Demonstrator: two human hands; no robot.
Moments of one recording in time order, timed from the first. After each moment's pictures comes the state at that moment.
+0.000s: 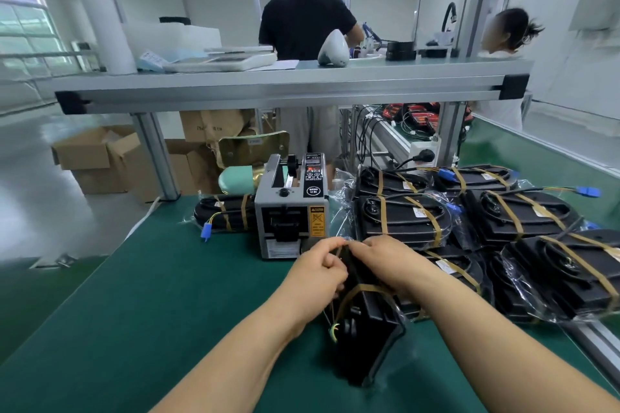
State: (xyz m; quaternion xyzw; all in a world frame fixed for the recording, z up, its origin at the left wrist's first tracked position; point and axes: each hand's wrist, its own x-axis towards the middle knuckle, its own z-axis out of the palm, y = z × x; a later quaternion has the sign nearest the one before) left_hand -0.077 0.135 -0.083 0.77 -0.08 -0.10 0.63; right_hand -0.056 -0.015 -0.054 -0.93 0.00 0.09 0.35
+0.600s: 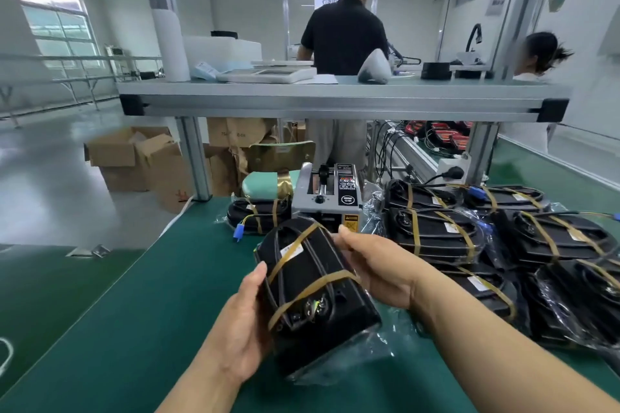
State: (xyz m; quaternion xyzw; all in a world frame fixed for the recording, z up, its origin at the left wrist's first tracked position) left_hand -0.123 0.251 -0.102 0.47 0.06 -0.11 0.87; right_hand -0.067 0.042 -0.040 -0.57 -0.08 0.31 0.75
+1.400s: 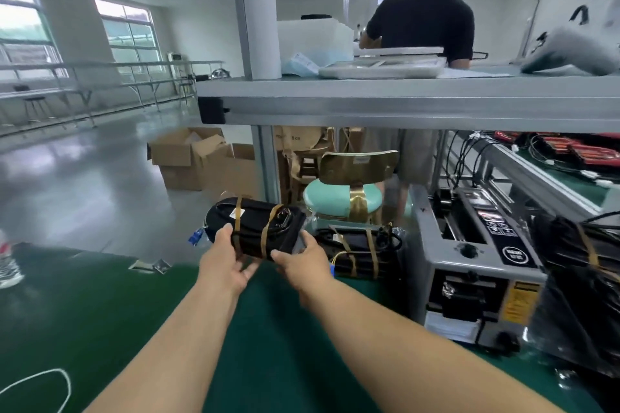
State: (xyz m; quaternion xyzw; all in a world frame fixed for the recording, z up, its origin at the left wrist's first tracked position) left_hand 0.088 0.465 -0.089 0.40 0.30 0.15 0.85; right_hand 0.103 0.346 -0.111 -0.69 0.00 0.12 0.72
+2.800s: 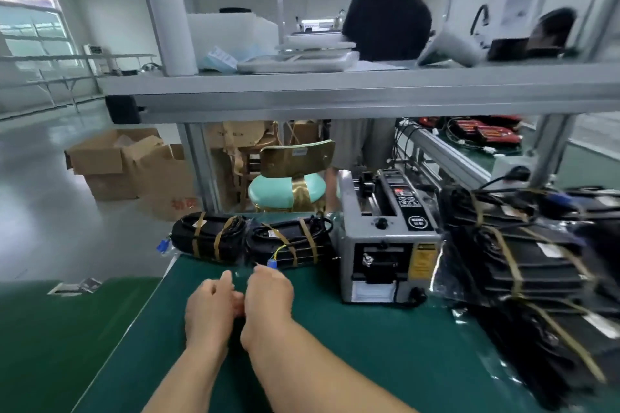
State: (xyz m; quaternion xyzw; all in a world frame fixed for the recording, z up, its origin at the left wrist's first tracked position) left_hand 0.034 0.380 -0.136 0.78 0.26 0.15 0.55; right_hand -0.006 0.297 -0.094 -0.90 0.05 0.02 0.43
